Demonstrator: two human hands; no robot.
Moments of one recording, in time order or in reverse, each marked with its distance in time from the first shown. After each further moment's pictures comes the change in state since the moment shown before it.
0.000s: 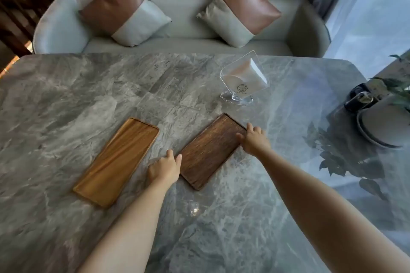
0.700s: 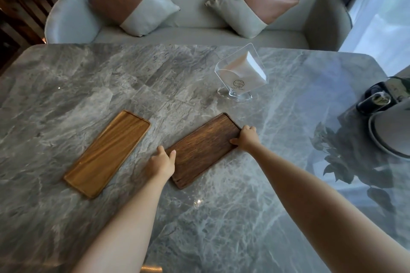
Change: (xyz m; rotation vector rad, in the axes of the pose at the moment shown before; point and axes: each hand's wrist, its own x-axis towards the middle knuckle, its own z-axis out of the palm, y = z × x) left_hand 0.010 0.035 0.020 -0.278 -0.008 -0.350; right_hand 0.038 0.020 0.003 0.106 -0.183 0.009
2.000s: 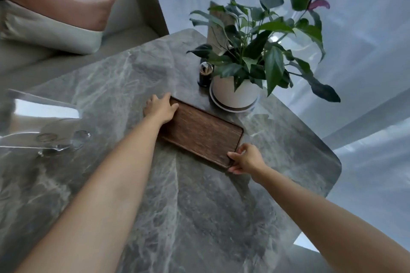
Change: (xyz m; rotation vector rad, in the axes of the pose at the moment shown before) left_hand -0.076 0.419 0.125 0.374 -0.122 0.874; right_hand -0.079 0.310 -0.100 1.077 0.285 0.496
